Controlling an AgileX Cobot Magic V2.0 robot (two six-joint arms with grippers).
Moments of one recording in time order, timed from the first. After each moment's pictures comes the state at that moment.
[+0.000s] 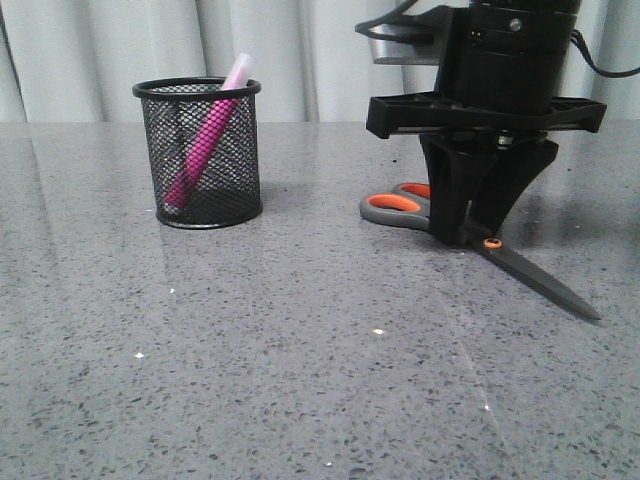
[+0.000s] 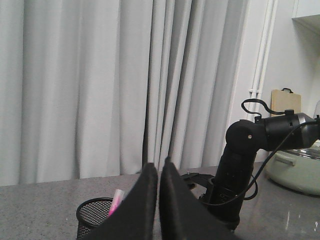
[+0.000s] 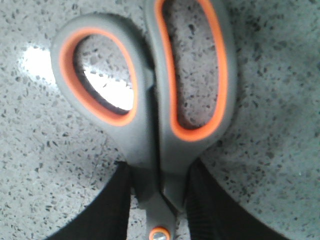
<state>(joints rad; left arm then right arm) 0.01 0.11 -0.38 -1.55 0.60 1.18 0.43 1.79 -1.40 0.11 1.10 0.01</state>
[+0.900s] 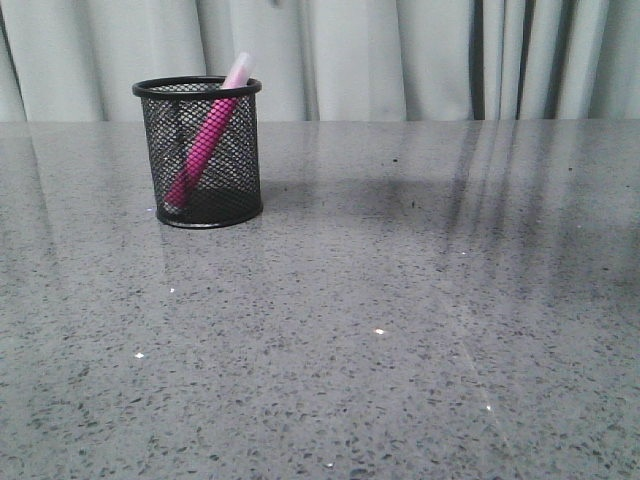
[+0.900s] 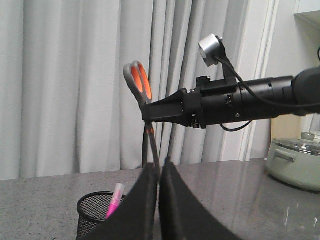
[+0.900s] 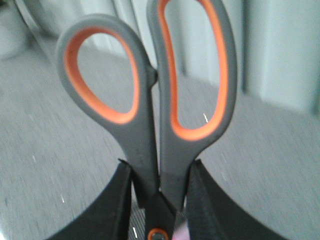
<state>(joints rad) 0.01 0.11 -0.37 -1.54 0.61 1.18 0.65 1.49 -1.35 0.18 0.13 -0.06</state>
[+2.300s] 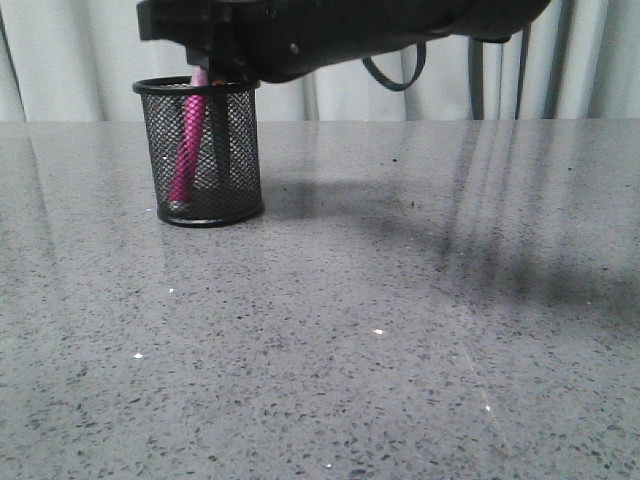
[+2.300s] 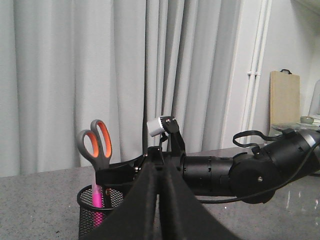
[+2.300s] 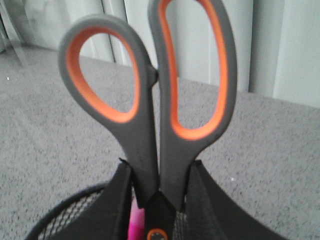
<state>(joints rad) -0.01 0.11 -0.37 -1.49 0.62 1.18 0.69 1.82 -1.16 0.16 -0.46 -0.07</state>
